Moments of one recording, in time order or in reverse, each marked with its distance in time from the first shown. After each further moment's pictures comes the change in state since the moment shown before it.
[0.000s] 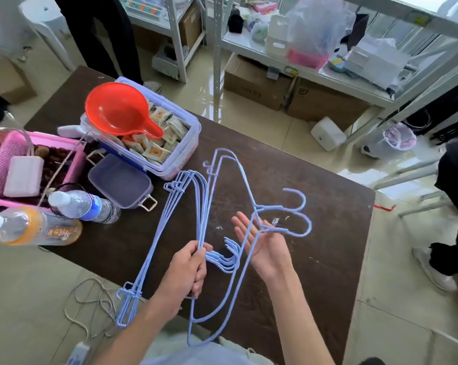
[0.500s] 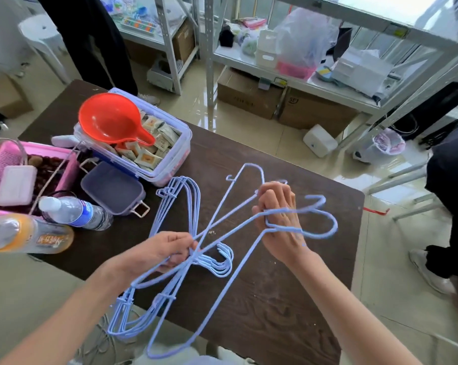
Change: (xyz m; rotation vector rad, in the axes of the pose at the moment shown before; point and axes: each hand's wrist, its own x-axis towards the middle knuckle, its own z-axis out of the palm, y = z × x) left_hand 0.020 0.055 -0.049 0.143 -0.511 0.026; right_hand -0.010 -0.070 0.006 -1.611 -0.144 -1.411
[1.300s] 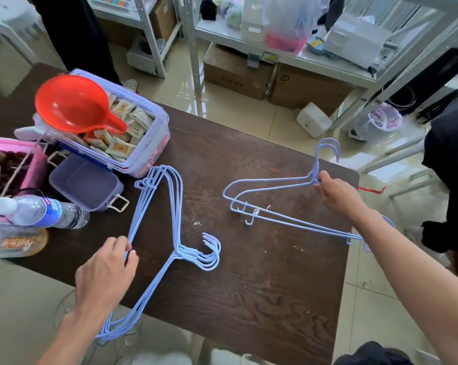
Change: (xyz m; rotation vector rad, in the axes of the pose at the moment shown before) left_hand -0.018 -0.068 0.004 1.340 1.055 -0.084; right_hand -0.018 0.228 -0.065 -0.454 -0.598 0.562
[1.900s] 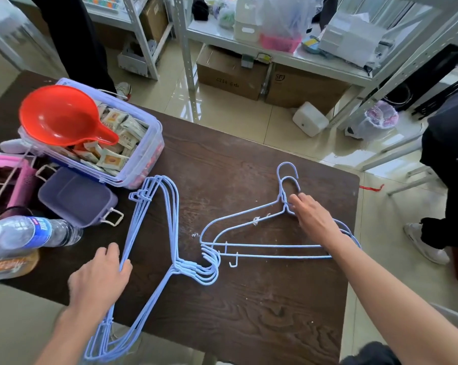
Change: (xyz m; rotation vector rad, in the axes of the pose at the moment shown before) left_hand 0.044 -0.011 0.017 0.154 -0.156 -0.036; right_hand -0.010 -0.033 0.062 -0.009 0.115 -0.253
